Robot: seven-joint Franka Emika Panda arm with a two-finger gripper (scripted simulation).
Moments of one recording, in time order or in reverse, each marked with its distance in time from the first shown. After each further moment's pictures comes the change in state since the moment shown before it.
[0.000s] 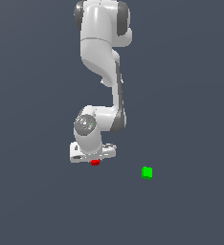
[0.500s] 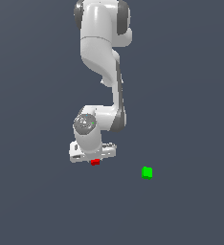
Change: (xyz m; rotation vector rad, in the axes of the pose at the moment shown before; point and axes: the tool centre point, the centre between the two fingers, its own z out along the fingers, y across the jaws) arm -0.001 -0.001 -0.004 0.001 -0.001 0.000
